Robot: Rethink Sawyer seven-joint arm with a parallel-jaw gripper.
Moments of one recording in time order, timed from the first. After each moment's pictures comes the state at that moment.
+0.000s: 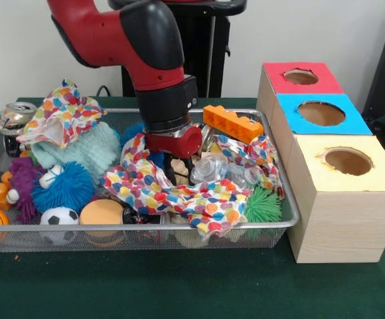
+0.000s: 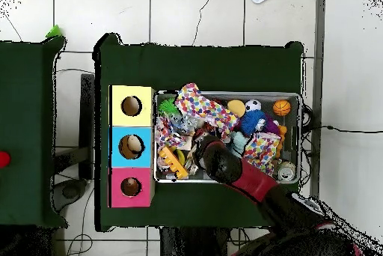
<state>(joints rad) -0.71 -0.37 0.35 1.94 0.01 -0.08 1.93</state>
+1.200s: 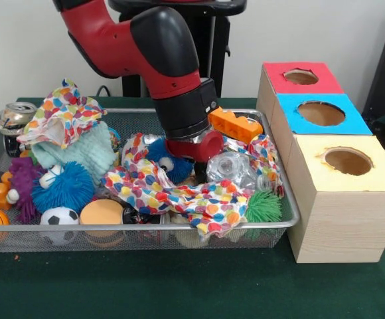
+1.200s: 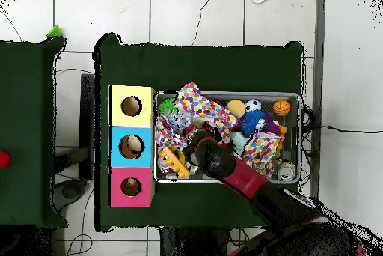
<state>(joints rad) -0.72 -0.33 0.42 1.95 0.08 -0.08 1.93</state>
